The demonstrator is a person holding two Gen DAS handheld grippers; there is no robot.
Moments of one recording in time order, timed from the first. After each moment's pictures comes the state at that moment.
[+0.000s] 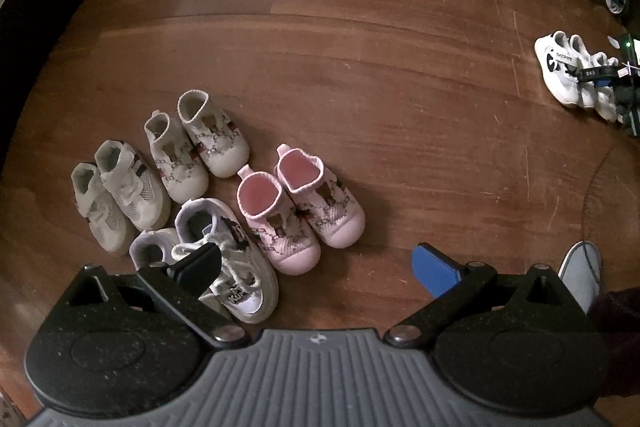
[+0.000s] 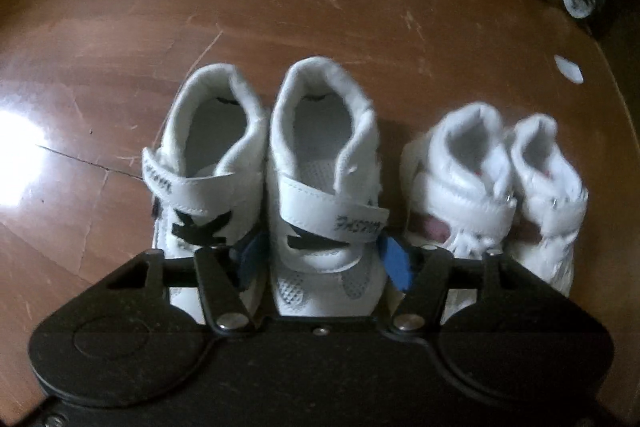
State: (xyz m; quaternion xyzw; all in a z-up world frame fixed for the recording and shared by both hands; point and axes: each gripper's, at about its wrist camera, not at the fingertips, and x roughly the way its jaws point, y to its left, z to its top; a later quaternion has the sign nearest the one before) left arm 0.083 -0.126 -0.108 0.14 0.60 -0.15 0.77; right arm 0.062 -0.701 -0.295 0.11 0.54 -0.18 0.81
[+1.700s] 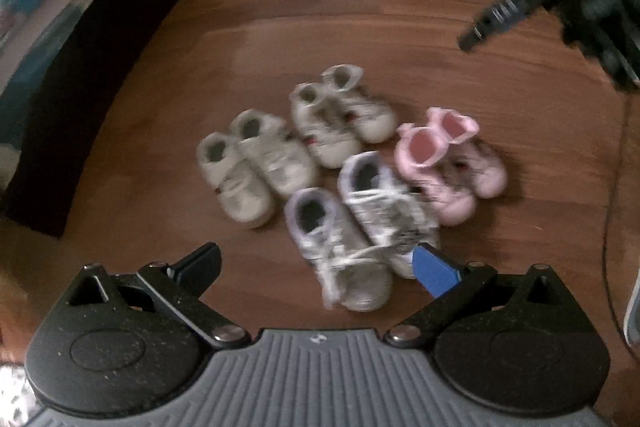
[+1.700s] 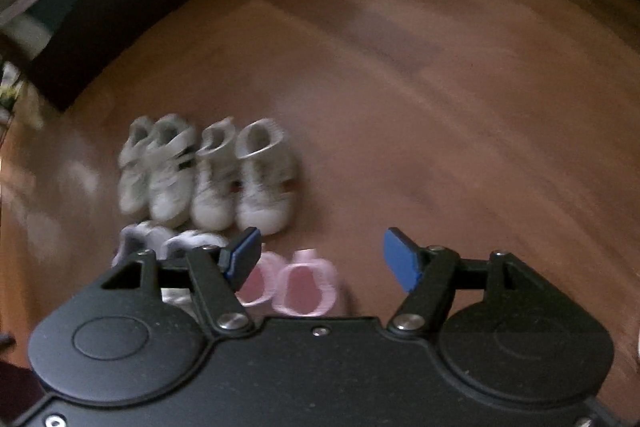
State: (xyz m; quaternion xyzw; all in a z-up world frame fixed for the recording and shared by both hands) left arm 0.057 0.061 -0.097 0.18 0.54 -0.06 0.82; right arm 0.125 -0.162 -0.147 -0.01 0.54 0.20 0.82
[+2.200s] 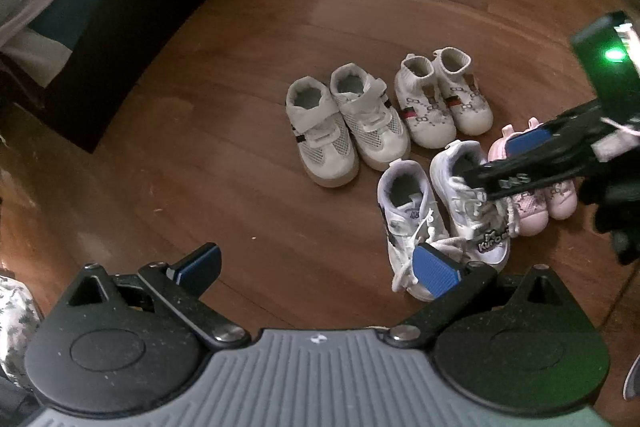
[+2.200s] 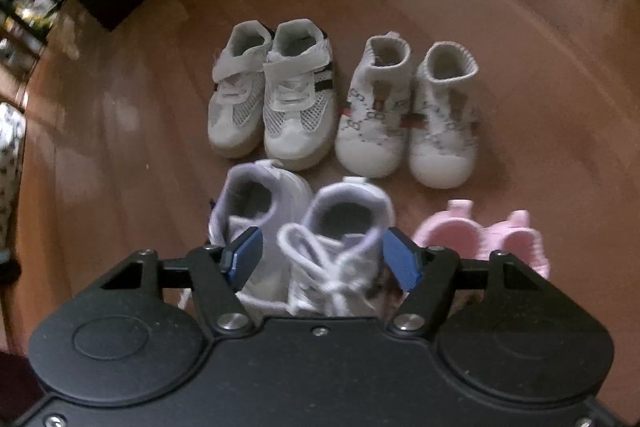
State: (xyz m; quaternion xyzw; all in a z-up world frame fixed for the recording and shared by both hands) left arm 0.064 0.132 -0.108 0.11 0.57 0.01 0.81; right arm 0.099 -0.031 -0.195 0.00 0.59 0.24 0.77
